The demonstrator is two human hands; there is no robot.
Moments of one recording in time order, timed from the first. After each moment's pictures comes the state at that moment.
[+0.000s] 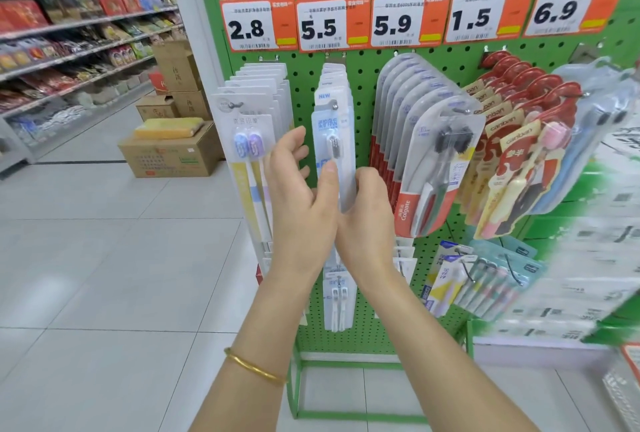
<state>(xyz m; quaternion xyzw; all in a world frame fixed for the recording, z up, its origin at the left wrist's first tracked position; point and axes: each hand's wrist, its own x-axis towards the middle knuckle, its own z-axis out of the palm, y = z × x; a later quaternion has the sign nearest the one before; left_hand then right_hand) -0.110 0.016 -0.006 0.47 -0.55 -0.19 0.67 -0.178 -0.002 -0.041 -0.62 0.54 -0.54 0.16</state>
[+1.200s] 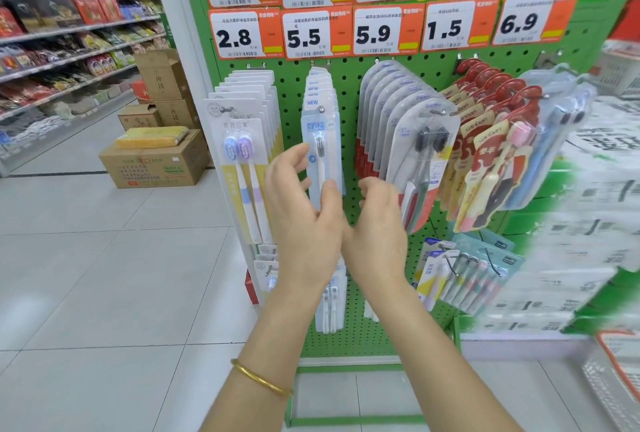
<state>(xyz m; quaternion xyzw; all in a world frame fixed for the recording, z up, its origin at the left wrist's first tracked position) -0.123 0.031 -0.015 0.46 -0.55 -0.17 0.68 -0.198 0.013 -0.047 -0.63 0.60 -0.48 0.06</state>
